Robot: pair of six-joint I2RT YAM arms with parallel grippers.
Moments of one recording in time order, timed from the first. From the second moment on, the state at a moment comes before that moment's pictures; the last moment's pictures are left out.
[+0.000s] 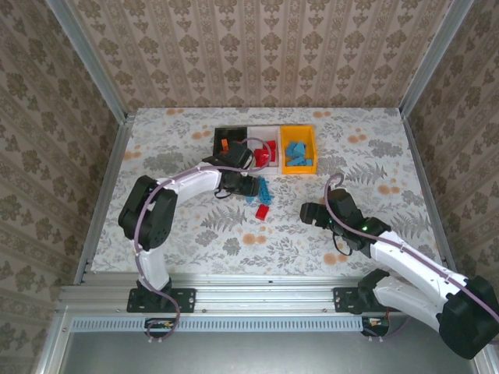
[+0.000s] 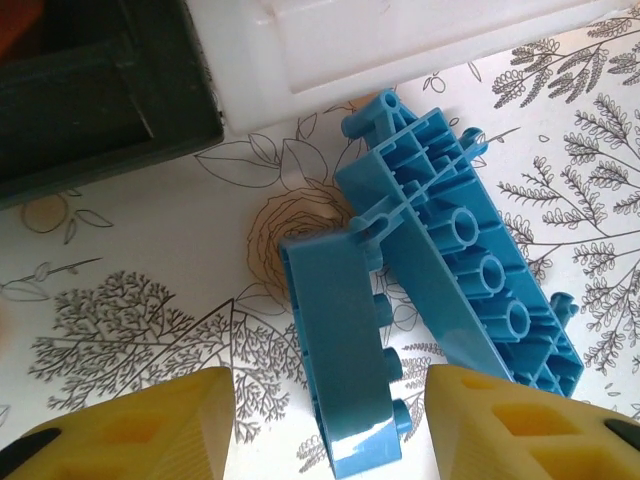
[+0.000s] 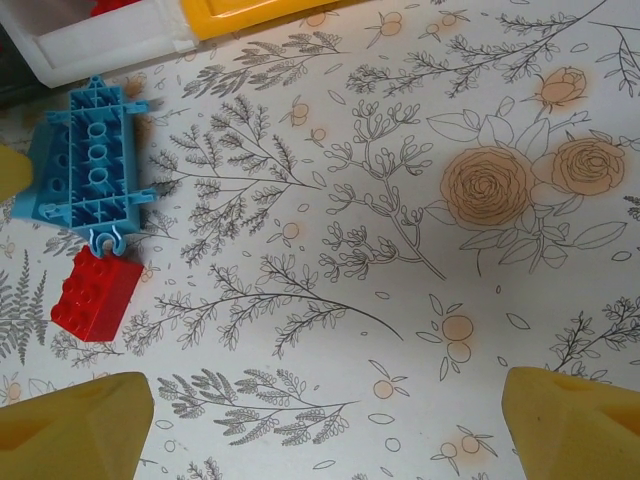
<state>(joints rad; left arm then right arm) -0.66 1.88 1.28 -0.51 0.10 -0.32 0.53 0.95 0.51 -0.37 0.15 0.63</state>
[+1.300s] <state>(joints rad) -0.75 2.11 1.96 -0.59 0.20 -0.30 0.47 0.81 0.50 -0.44 0.28 0.63</state>
